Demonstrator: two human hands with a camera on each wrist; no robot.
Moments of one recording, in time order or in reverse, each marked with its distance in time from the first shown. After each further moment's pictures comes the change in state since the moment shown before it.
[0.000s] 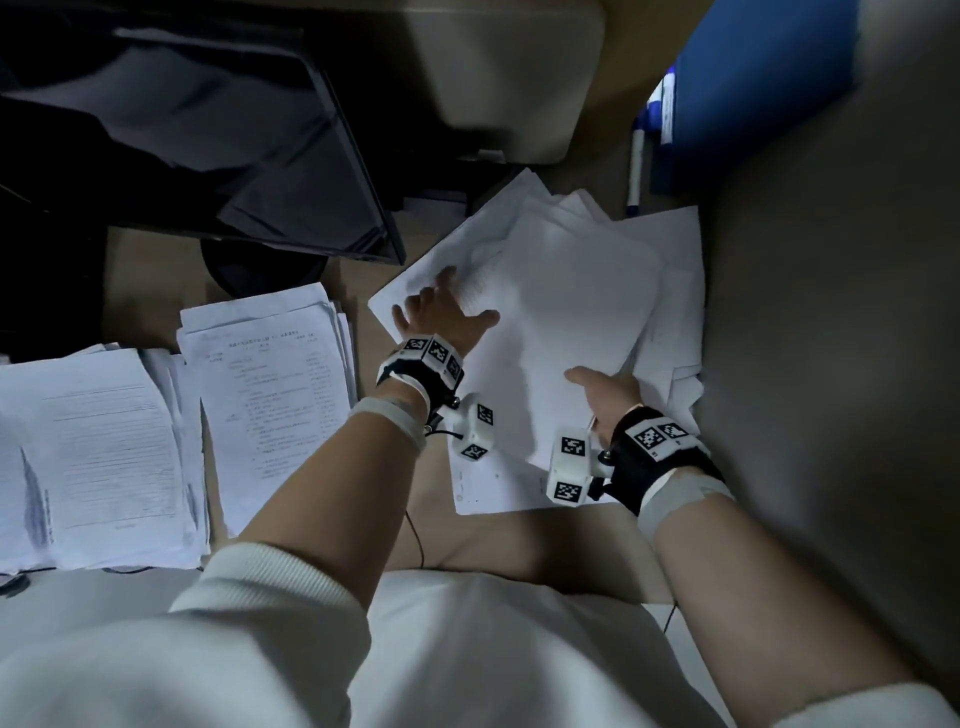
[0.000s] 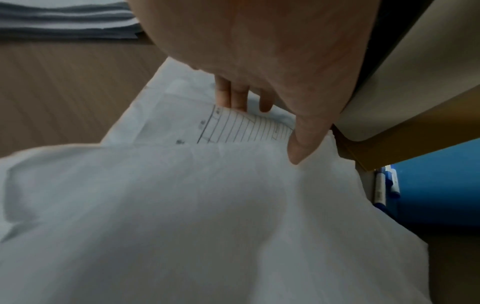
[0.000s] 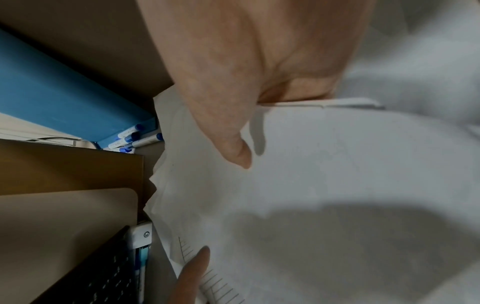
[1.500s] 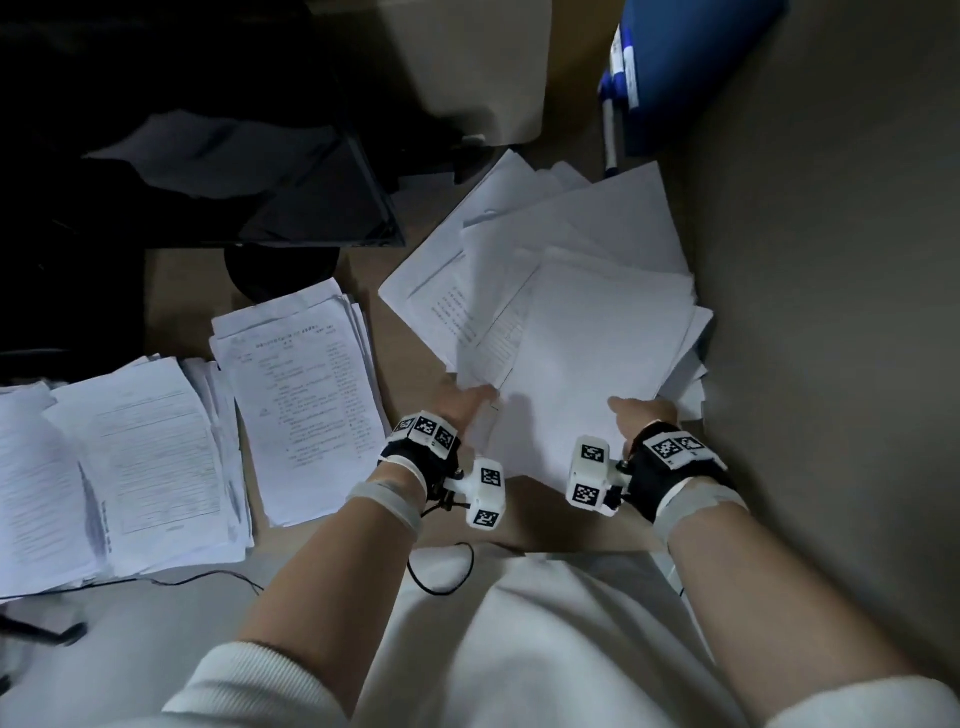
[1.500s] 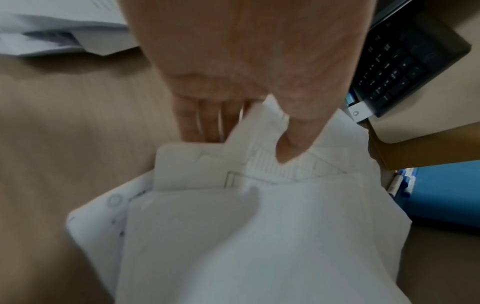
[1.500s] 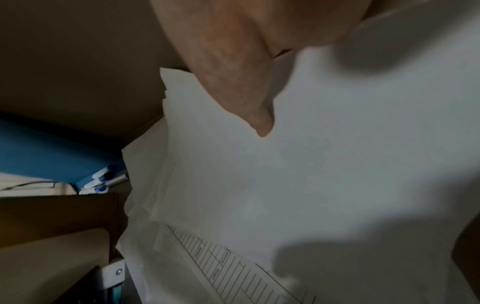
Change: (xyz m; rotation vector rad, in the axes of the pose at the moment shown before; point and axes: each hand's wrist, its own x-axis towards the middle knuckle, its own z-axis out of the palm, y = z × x) left_hand -0.112 -0.057 0.048 -0.666 -0.334 -0.260; right_hand -0.017 0.091 -0.029 -0.080 0.169 0.054
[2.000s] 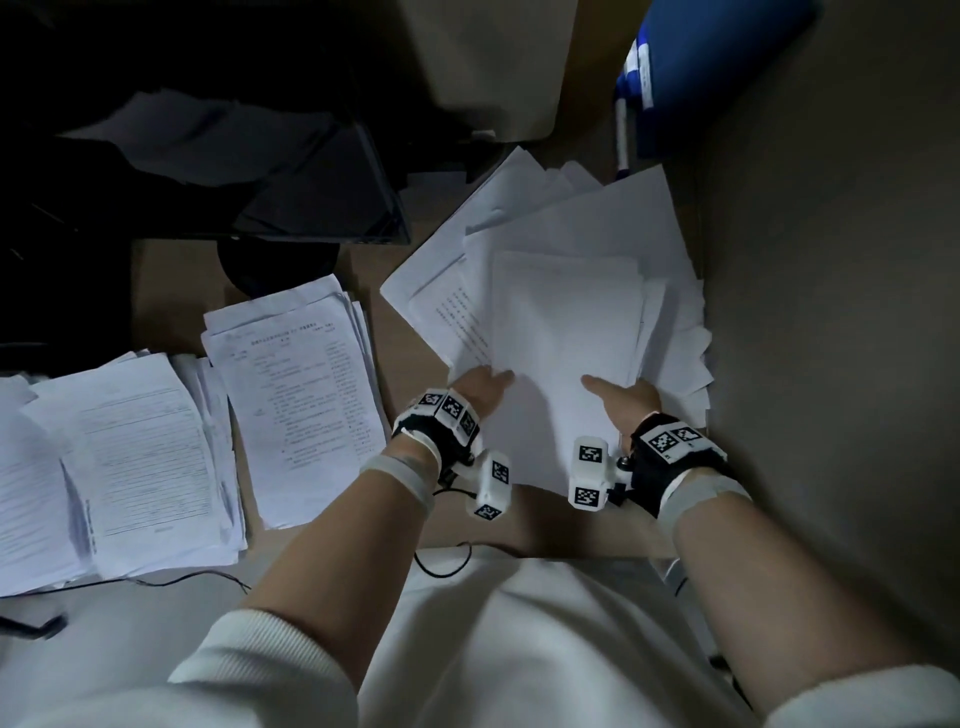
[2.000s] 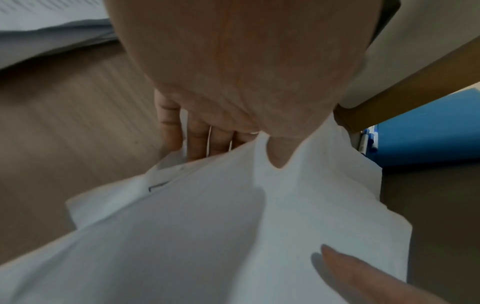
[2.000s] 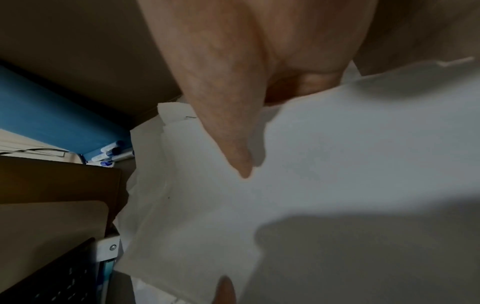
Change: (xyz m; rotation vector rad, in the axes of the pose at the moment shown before) left_hand 0.022 0.025 0.007 0.414 -0.112 0.069; right_hand -0.018 -0.029 0.011 0.046 -0.085 -0.068
